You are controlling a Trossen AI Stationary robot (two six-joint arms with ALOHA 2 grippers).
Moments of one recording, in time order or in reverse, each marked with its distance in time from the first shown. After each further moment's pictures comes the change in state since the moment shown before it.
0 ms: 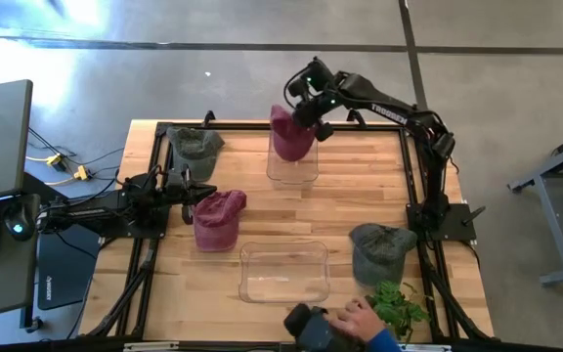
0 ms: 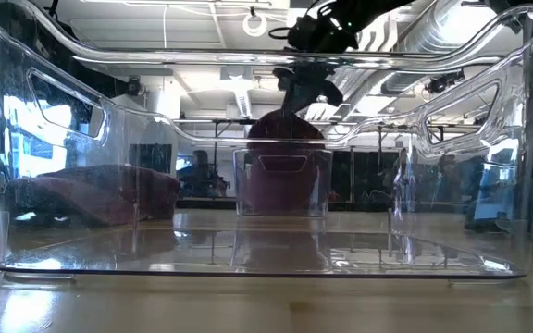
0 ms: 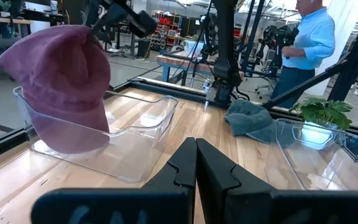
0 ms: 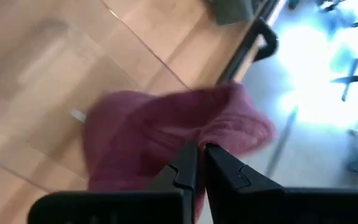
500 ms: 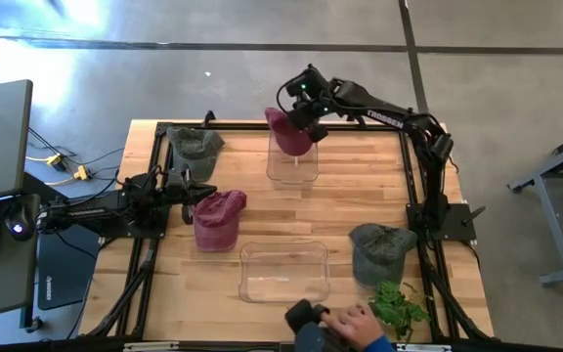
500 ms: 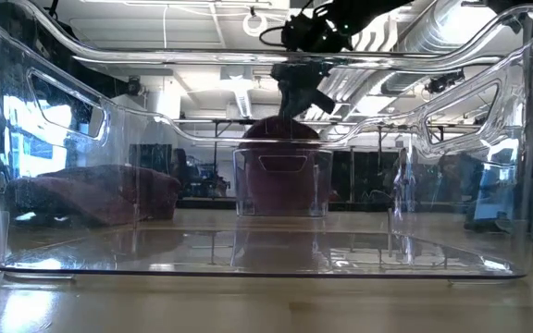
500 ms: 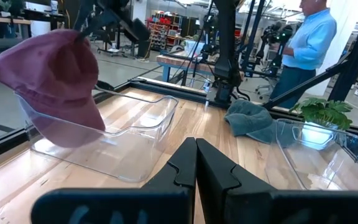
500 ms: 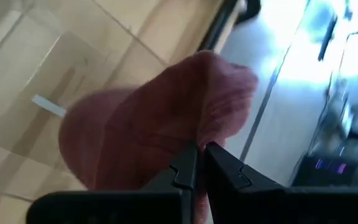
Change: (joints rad) left arm 0.000 0.000 0.000 0.000 -0.002 0.000; right arm 0.032 0.003 -0.058 0.078 0.182 0.137
